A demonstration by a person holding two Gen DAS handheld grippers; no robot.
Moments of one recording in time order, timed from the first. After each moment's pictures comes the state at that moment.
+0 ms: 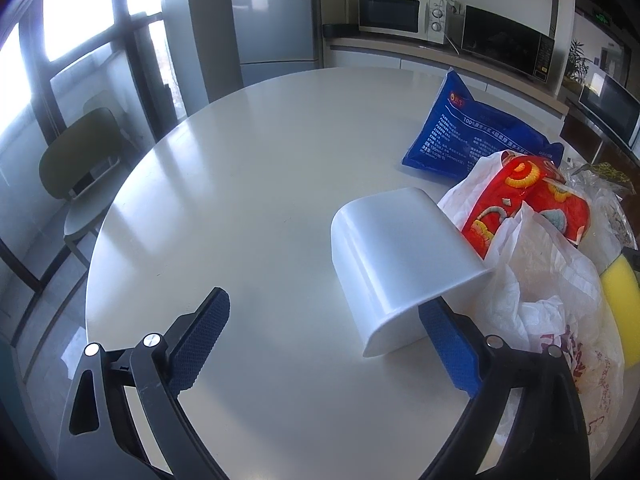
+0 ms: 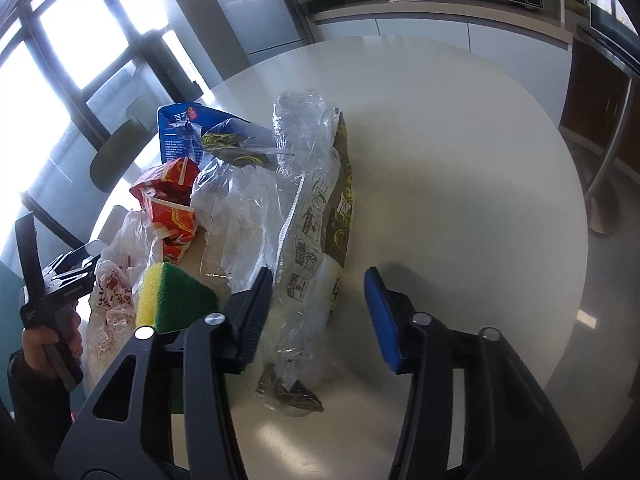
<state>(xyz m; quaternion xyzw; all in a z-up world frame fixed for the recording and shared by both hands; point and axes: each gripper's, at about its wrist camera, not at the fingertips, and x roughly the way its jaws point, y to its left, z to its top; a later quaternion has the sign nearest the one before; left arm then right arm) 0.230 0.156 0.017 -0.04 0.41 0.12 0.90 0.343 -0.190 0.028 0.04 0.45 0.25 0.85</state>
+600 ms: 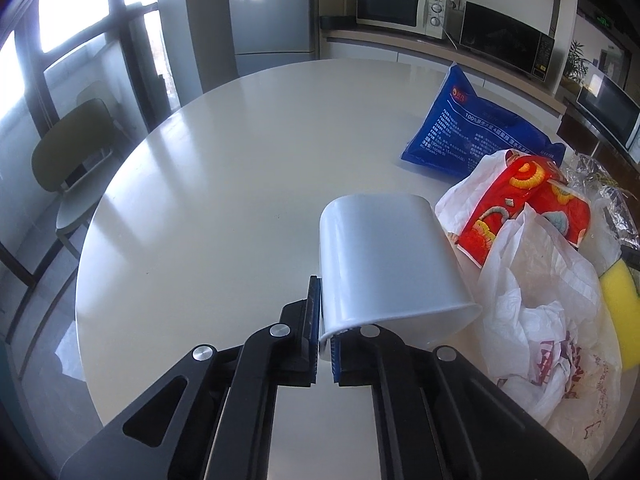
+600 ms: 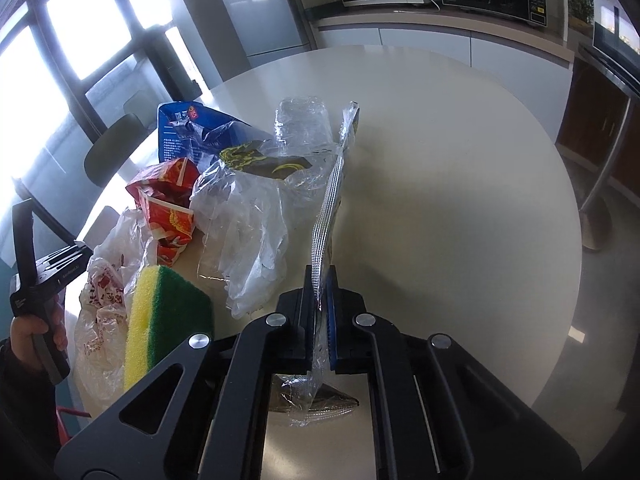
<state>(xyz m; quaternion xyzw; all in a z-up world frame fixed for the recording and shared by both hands) 0.238 0.162 0.016 -0.05 0.42 0.11 0.90 0.339 -0.187 0.034 0.03 0.44 0.25 0.86</state>
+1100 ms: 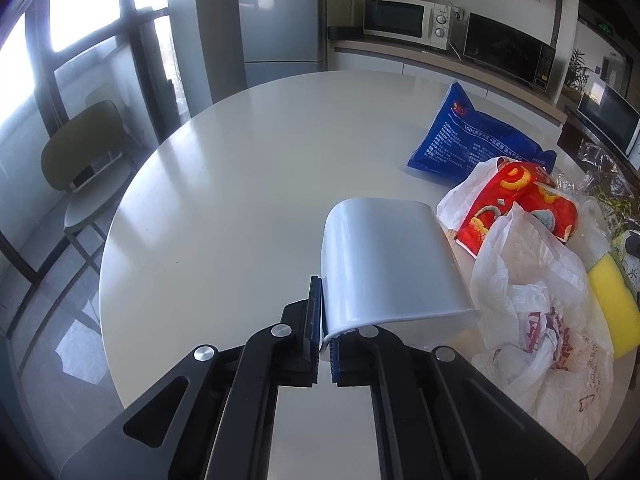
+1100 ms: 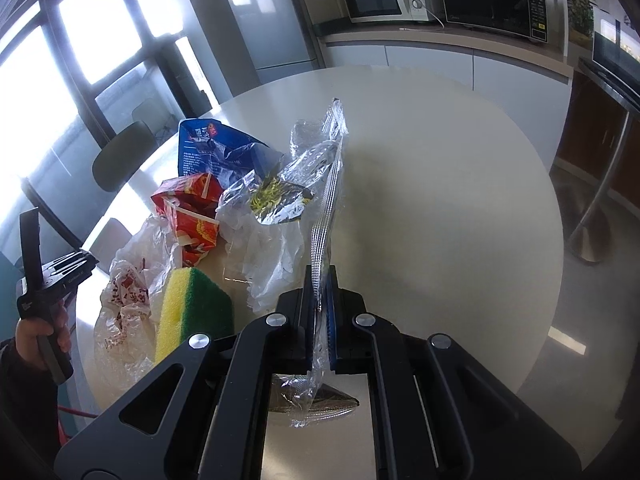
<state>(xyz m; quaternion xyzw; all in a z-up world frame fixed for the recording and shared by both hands) 0.216 0.165 0.031 -0.05 0.40 0.12 0.91 0.321 -0.200 0.063 0.03 0.41 0.26 0.87</state>
